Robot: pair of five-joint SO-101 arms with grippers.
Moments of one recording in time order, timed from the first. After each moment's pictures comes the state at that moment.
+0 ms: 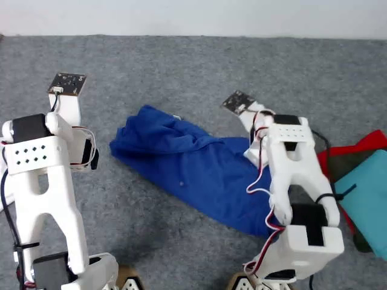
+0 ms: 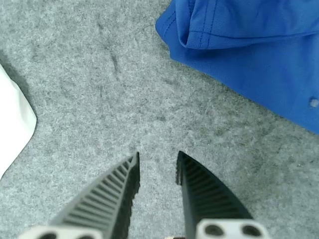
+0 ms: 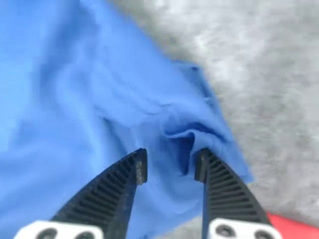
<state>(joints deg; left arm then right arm) -17.0 -15.1 10.7 98.9 -12.7 -0.1 8.6 16.7 61.0 44.2</state>
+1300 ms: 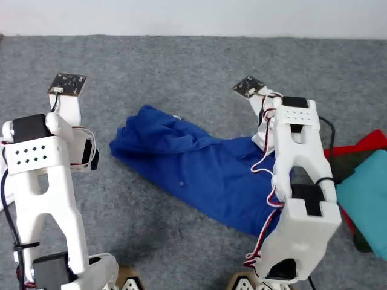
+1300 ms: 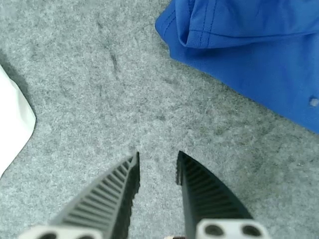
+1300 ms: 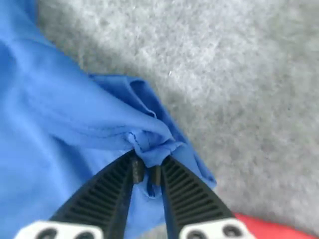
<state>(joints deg) -17.0 -15.1 10.9 98.9 -12.7 2.5 18.4 -0.8 70.4 44.2</state>
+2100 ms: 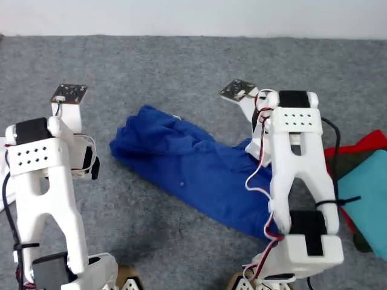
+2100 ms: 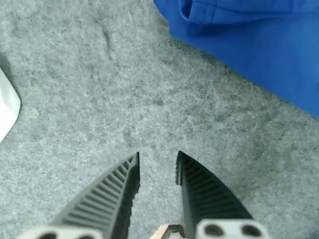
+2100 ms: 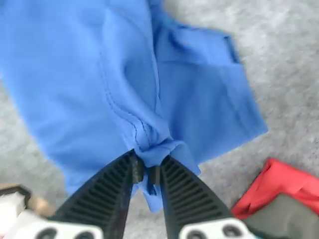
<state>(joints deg) -17.9 -15.1 15.5 98.9 -12.7 -3.5 1.3 0.7 93.9 44.2</state>
